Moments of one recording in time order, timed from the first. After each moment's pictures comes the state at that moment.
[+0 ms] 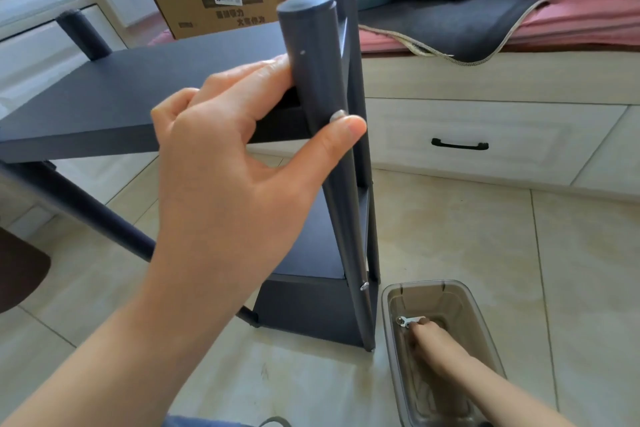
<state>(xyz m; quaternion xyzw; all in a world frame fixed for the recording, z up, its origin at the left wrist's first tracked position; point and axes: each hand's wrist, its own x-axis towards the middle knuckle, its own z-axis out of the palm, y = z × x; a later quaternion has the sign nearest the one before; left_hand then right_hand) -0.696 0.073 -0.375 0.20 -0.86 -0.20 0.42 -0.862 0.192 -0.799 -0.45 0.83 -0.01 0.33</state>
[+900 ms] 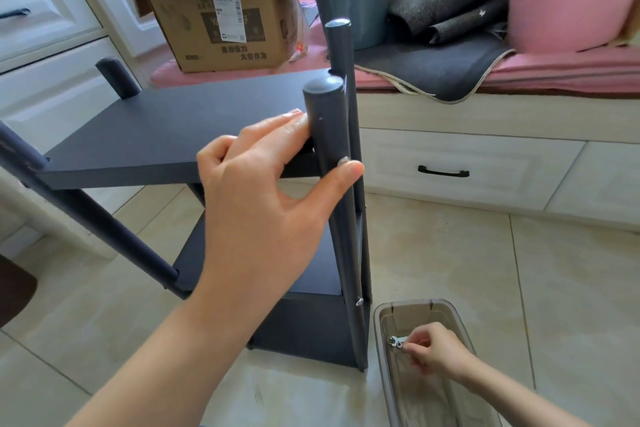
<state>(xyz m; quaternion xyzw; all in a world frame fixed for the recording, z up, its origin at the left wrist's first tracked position) -0.697 0.072 -0.379 0.24 -0.86 -0.19 0.41 -0.862 0.209 -0.711 -0.29 0.81 -0.29 0.42</state>
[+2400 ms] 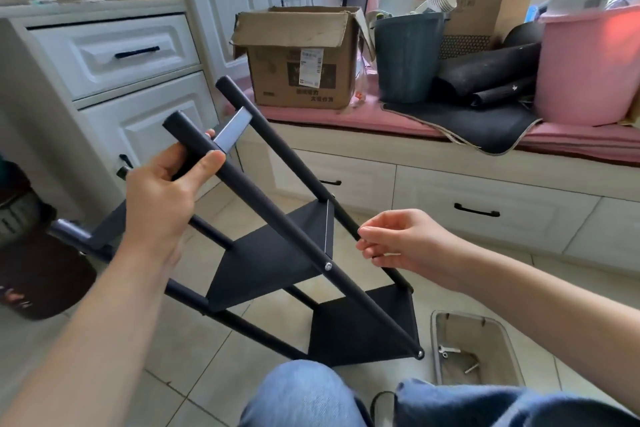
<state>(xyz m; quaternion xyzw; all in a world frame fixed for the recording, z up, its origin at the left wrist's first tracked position) -0.488 -0.091 -0.331 0.23 -0.66 -0.46 0.55 -0.714 0.096 -0.386 -0.31 0.62 -0.55 0.46</state>
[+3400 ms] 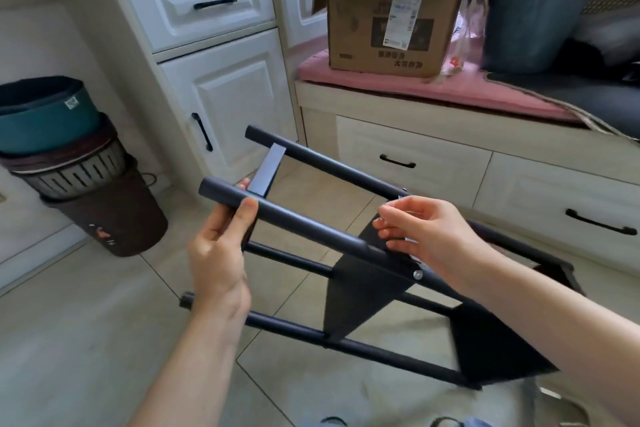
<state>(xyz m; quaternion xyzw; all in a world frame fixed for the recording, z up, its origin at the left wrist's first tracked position) -0.457 -0.111 -0.445 0.36 -0.44 -0.54 0.61 -0.676 -0.012 -0.427 -0.29 0.58 -0.61 0.46</state>
